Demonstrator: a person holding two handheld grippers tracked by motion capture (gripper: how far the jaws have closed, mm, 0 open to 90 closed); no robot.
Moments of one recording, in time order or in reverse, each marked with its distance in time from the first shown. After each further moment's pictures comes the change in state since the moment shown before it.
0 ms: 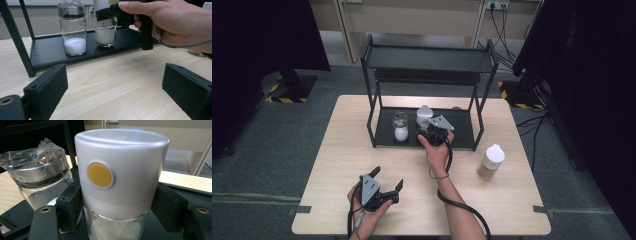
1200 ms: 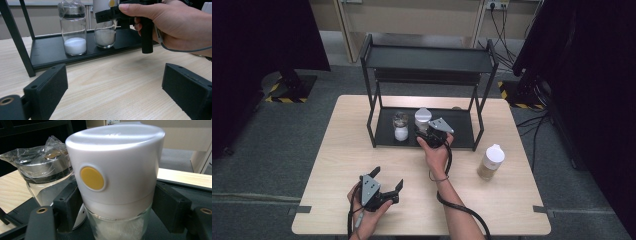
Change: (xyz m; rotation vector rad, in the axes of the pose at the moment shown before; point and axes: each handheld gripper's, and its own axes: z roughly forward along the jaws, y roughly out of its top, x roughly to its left) left arm 0.000 0.000 0.000 0.000 0.001 0.000; right arm 0.004 -0.007 -0.002 -0.012 0.016 0.016
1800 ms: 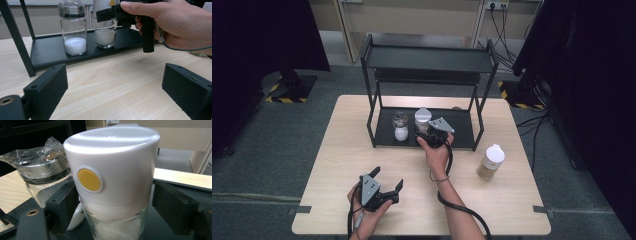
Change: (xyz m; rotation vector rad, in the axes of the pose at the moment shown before) left arm 0.000 0.000 0.000 0.001 0.001 0.000; right arm -0.002 0.002 -0.002 0.001 -0.005 0.007
